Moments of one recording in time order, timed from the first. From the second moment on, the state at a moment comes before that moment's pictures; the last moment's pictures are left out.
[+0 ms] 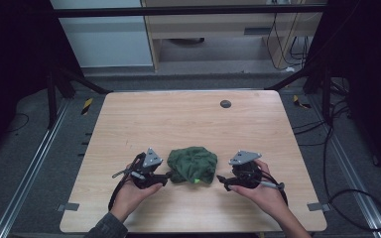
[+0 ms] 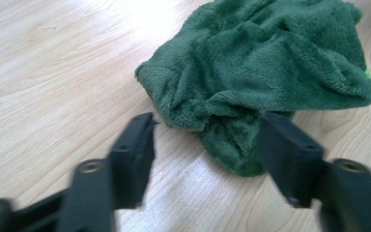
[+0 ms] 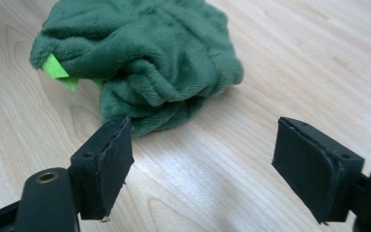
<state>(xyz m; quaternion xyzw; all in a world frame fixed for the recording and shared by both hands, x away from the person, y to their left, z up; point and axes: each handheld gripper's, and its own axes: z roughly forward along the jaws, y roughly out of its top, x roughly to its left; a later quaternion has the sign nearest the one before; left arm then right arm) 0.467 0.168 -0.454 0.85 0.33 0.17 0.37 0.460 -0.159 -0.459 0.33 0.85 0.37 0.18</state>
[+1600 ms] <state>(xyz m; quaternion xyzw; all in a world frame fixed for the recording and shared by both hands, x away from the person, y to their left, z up) 0.496 0.288 -0.473 0.83 0.43 0.19 0.31 0.494 -0.261 -0.478 0.44 0.81 0.34 0.18</state>
